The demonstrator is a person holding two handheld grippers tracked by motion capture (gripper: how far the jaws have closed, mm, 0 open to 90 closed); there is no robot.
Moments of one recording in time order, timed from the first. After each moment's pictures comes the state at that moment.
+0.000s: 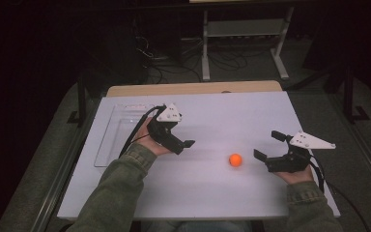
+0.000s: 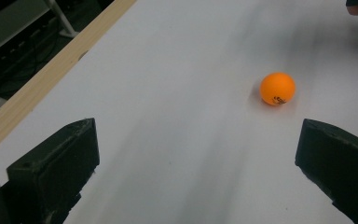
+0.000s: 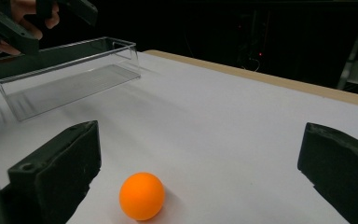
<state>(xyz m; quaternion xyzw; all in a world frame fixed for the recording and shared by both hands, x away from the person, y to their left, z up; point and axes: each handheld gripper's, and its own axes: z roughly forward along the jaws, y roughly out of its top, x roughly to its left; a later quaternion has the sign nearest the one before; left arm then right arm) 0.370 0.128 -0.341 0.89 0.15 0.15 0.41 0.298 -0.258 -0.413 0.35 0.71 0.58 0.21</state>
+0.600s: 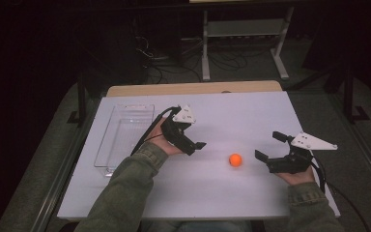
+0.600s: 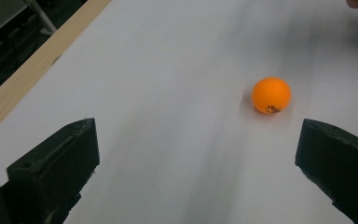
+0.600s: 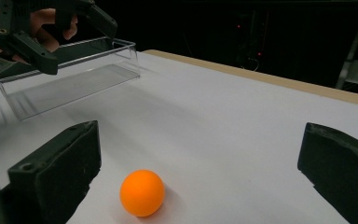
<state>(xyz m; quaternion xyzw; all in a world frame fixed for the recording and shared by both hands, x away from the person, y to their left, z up) 0.378 0.096 -0.353 0.90 0.13 0.13 0.40 0.295 -0.261 -0.413 0.35 0.71 0.57 0.21</state>
